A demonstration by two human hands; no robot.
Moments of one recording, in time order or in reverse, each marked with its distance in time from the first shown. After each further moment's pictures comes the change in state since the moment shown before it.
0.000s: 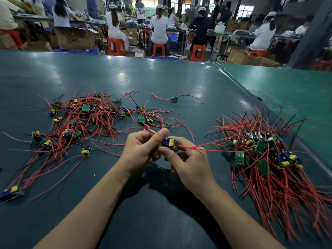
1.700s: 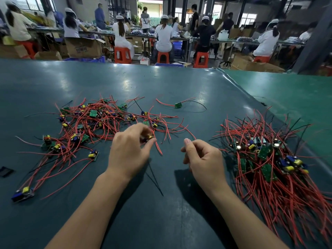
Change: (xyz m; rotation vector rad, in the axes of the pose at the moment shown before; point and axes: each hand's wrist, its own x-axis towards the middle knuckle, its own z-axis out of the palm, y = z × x) left_hand -0.002 0.018 -0.028 1.141 0.258 0.455; right_hand 0.004 0.008 -0.012 0.018 0.220 0.234
